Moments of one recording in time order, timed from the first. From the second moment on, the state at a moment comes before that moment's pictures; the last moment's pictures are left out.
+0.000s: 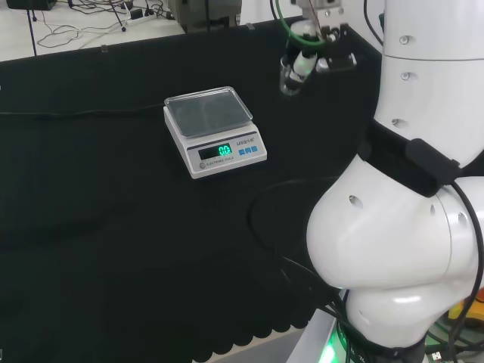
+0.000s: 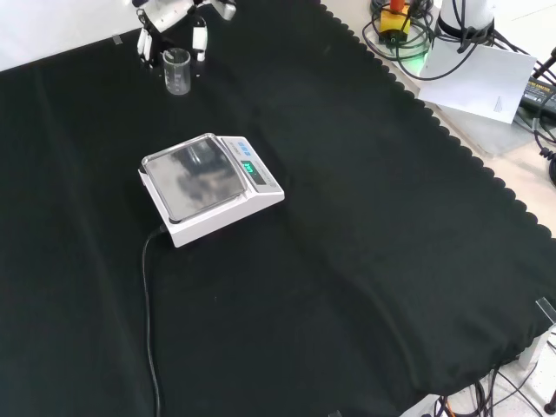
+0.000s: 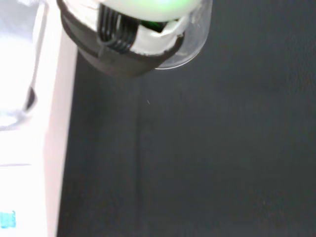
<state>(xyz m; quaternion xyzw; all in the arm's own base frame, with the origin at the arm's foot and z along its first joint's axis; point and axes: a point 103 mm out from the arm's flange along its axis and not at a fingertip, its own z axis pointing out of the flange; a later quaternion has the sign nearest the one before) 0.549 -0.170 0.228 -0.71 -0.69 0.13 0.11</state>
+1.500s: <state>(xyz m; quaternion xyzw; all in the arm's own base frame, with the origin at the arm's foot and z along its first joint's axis) 0.585 -0.053 0.234 -0.63 -0.75 0.14 0.13</state>
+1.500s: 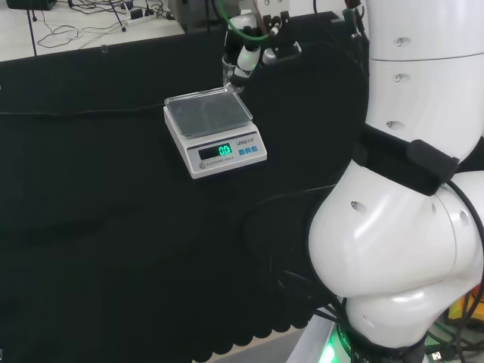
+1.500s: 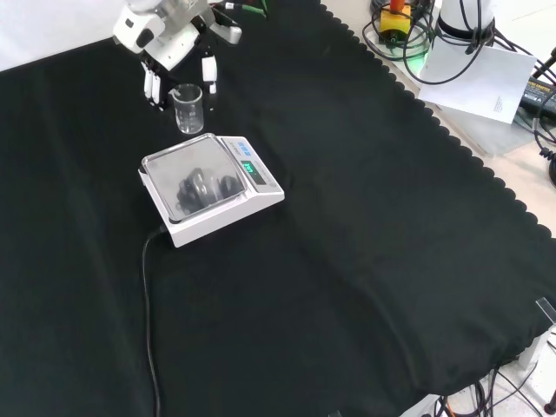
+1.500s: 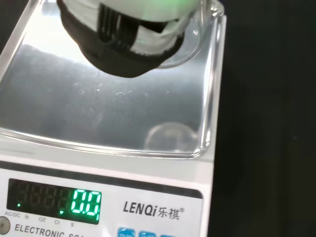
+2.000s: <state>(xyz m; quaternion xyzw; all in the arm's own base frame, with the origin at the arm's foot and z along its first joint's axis) 0.605 -0.038 0.188 -0.62 -0.75 0.16 0.16</state>
